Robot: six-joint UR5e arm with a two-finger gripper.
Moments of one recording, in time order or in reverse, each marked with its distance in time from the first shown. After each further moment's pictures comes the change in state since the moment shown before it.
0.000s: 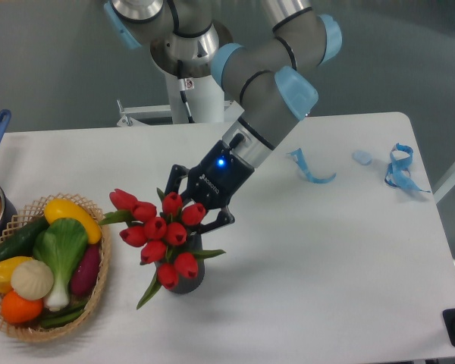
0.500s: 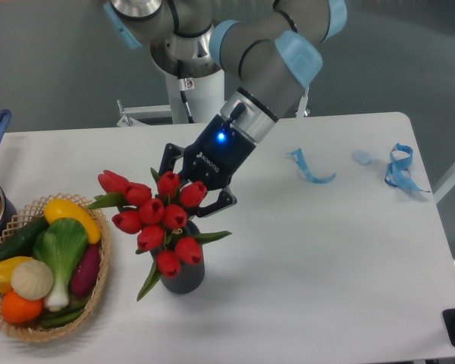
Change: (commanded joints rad) arm 0.000 0.022 0.110 0.000 -0.008 -0.126
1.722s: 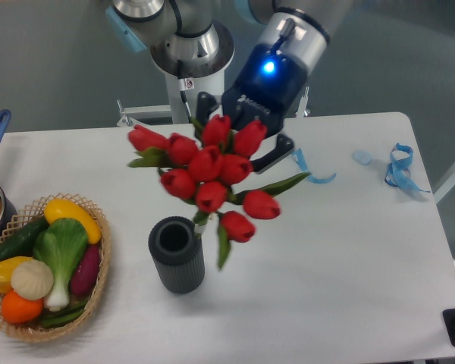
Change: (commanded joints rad) arm 0.167 0.040 0.141 0.000 0.003 -0.147
